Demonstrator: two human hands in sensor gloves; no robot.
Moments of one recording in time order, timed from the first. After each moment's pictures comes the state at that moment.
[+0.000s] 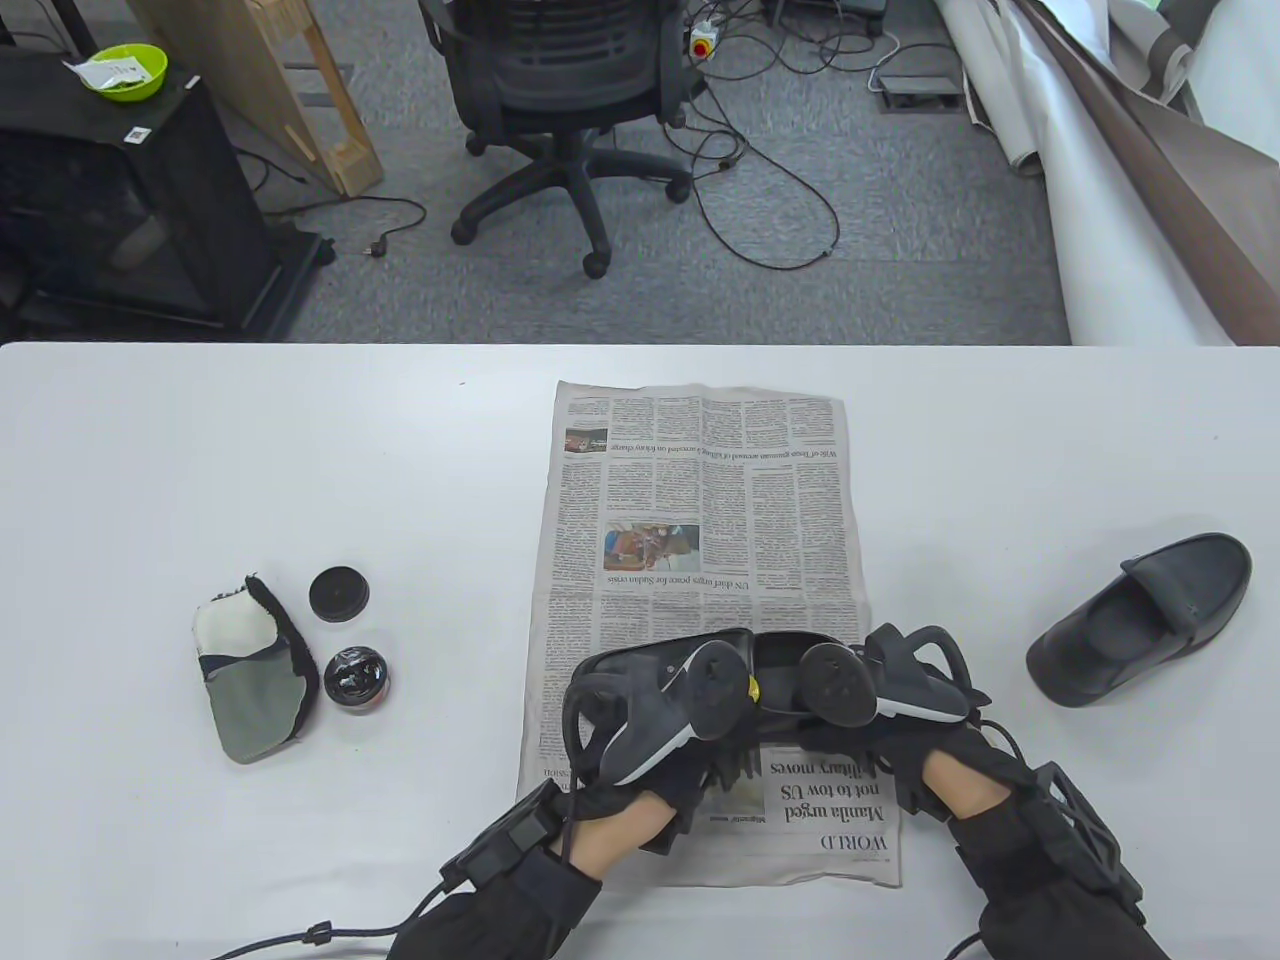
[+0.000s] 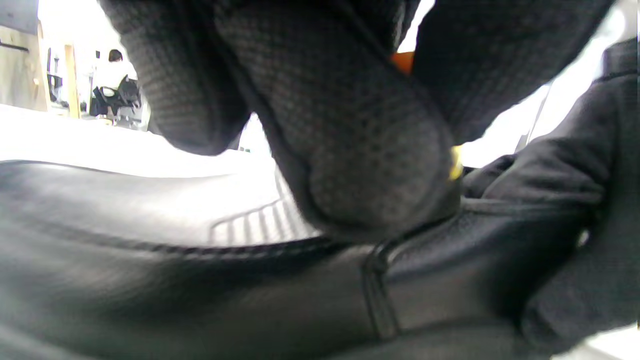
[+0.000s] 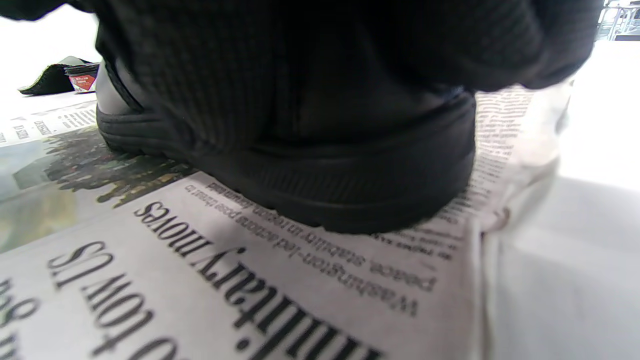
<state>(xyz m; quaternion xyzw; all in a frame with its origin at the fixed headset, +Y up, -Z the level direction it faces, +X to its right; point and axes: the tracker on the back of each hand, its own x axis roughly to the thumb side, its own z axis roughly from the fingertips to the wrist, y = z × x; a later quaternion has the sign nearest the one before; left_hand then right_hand) -0.004 -0.694 -0.245 0.01 -0.09 0.13 0.99 0.174 -0.739 -0.278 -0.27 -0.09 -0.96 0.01</state>
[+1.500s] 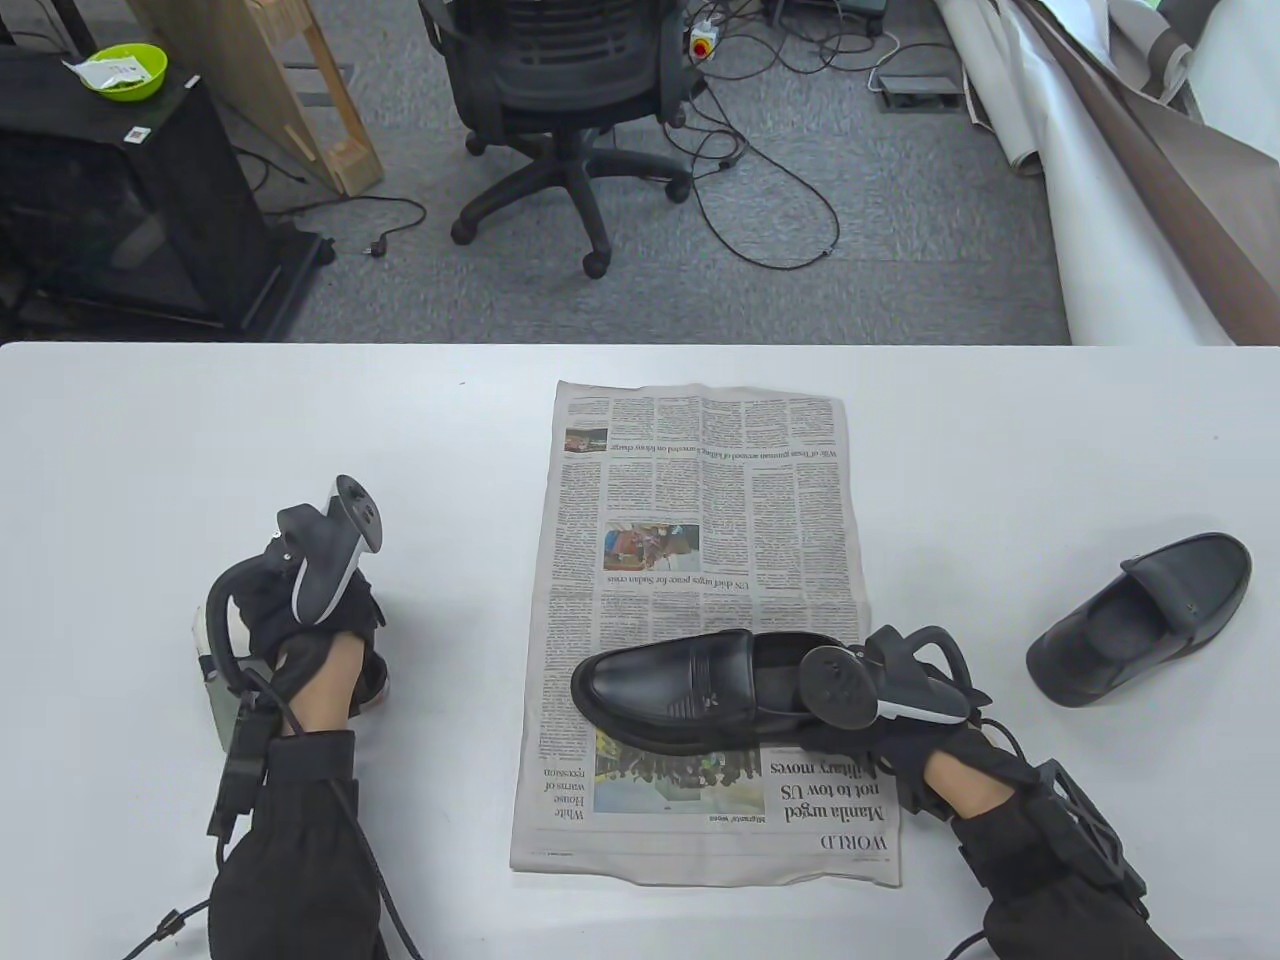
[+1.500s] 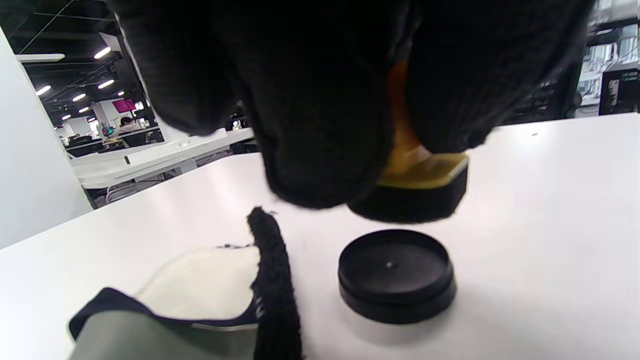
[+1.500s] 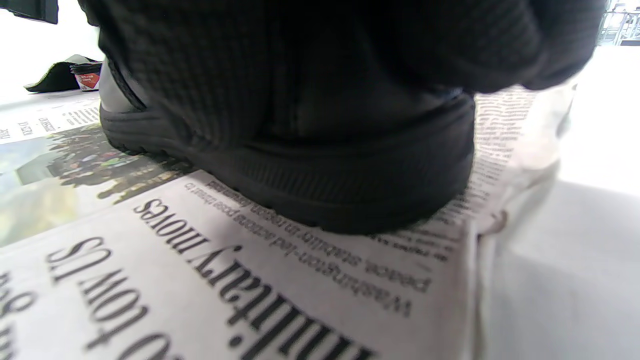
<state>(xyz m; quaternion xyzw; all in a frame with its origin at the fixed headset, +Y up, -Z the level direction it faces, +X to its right) -0.292 -0.686 -0.350 -0.08 0.30 -0.10 0.94 0.174 -0.739 -0.277 -0.27 -0.09 -0.96 0.01</state>
